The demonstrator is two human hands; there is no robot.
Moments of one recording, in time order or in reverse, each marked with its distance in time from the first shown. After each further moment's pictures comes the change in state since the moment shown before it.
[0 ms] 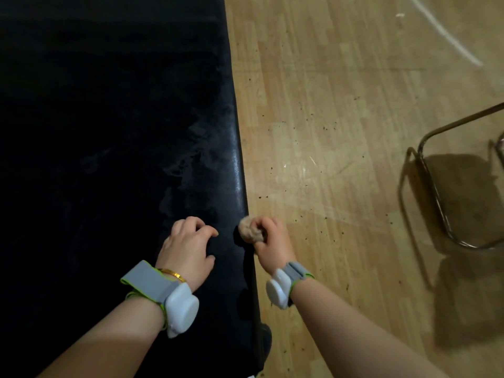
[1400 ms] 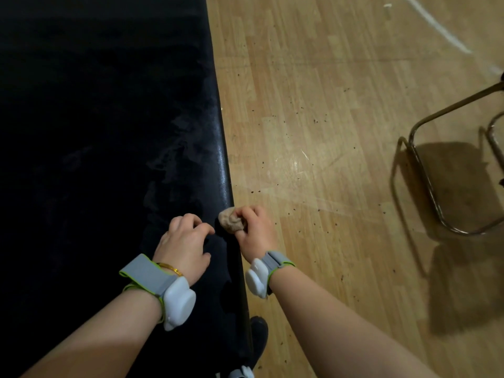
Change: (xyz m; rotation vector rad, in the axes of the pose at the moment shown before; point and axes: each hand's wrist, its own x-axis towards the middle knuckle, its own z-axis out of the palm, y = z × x) left_hand -0.003 0.022 0.011 0.061 -0.042 0.029; right_hand -0.002 0.006 0.008 -0.045 0.053 -0.071
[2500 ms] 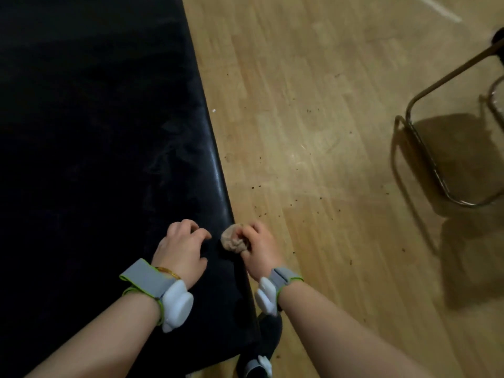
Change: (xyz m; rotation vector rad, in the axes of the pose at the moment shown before) left_hand -0.014 0.002 0.001 0.116 -0.072 0.060; right_hand -0.050 0.022 0.004 0.000 -0.055 -0.027
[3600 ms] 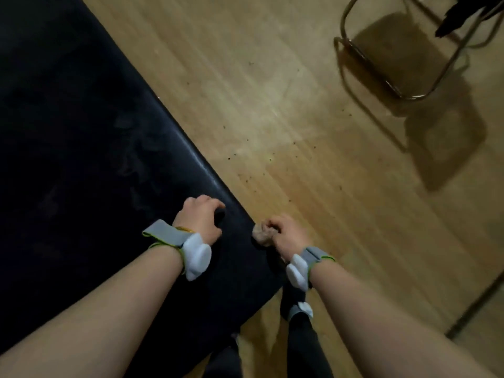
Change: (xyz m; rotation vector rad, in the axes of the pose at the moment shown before) left_hand 0.020 -0.002 -0.007 0.125 -0.241 0.261; right_hand -0.078 0.002 0.029 0.138 0.081 0.458
